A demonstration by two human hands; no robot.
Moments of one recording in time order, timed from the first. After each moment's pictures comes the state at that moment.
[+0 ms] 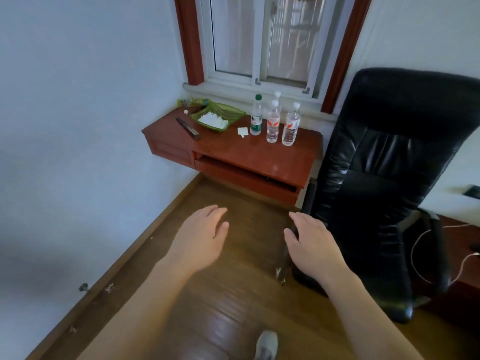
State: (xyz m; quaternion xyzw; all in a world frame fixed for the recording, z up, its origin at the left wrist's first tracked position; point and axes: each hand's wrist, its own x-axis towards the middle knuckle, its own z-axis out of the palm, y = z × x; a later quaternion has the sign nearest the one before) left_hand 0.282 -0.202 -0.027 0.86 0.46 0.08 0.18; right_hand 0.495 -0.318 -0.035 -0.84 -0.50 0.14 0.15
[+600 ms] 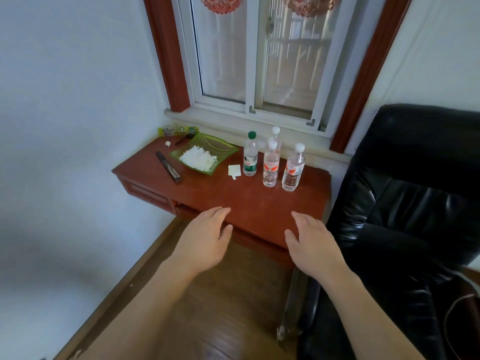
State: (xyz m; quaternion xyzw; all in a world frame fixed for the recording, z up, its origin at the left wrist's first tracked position) left_hand 0.463 0.057 -0.019 0.88 0.43 0.10 0.17; right_hand 0.670 -0.061 -0.024 -0.85 -0.50 0.13 0.15
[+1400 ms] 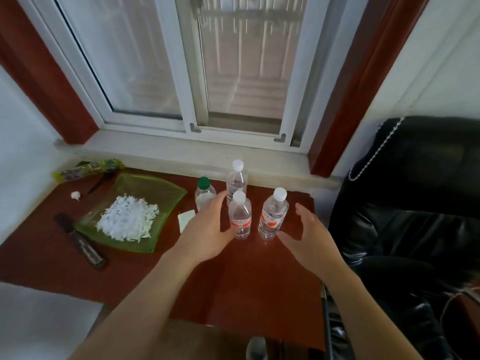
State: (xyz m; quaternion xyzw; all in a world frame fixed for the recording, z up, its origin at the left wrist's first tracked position) left_hand 0.703 0.339 -0.058 0.89 0.32 0.06 0.31; right_hand 0.860 0.163 -0.070 -0.89 -0.31 0.18 0.27
